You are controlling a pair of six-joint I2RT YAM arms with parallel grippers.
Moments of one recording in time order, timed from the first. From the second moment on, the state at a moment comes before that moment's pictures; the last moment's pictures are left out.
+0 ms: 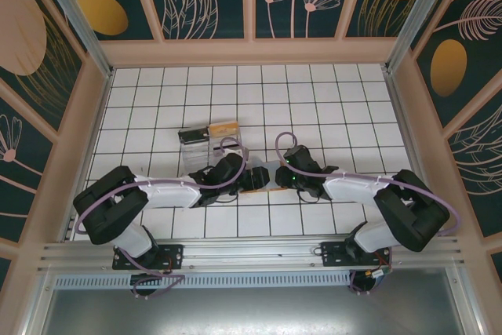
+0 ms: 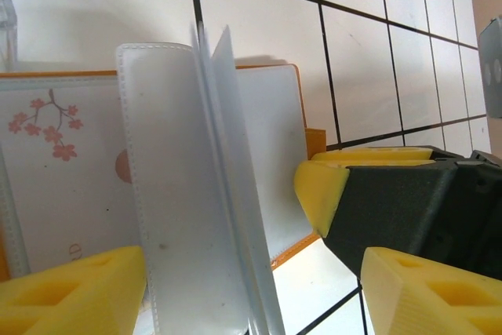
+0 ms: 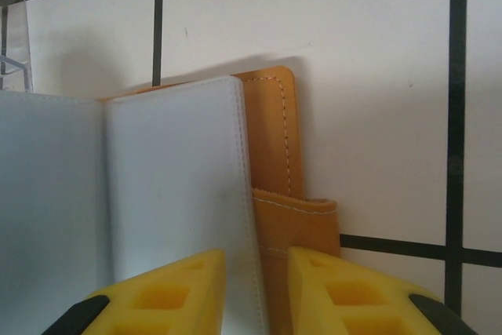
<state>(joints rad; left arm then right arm) -0.94 1.57 0.63 0.26 0.04 -1.01 0.73 1.40 0.53 -0.06 0.02 0.73</state>
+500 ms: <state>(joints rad) -0.94 1.61 0.68 0.27 0.06 -1.00 0.68 1.20 0.43 -0.15 0.10 0.76</state>
